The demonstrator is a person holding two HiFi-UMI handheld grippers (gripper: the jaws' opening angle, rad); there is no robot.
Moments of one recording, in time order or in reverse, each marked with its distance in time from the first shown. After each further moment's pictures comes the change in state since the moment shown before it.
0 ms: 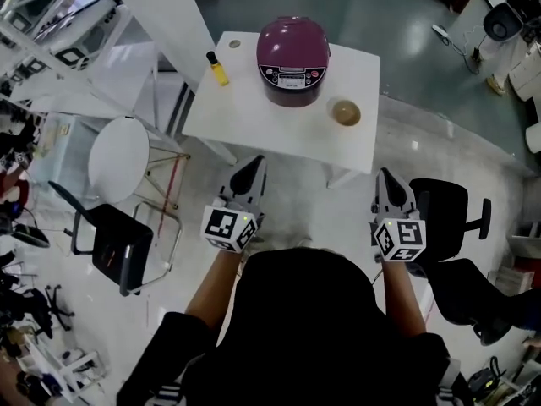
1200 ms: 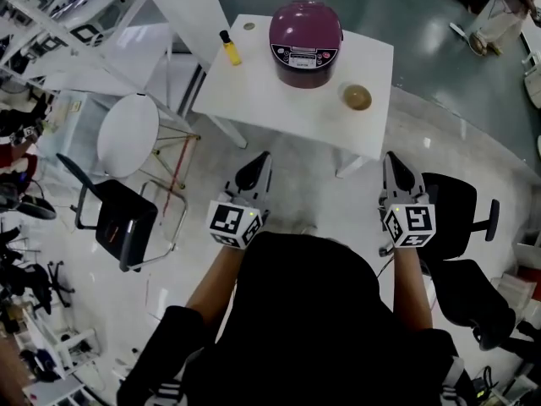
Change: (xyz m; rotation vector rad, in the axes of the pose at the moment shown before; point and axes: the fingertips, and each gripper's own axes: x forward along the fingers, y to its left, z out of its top) left arm -0.039 -0.032 -0.021 0.019 0.055 0.058; right arm -0.010 0.004 -0.003 -0.083 -0.014 0.121
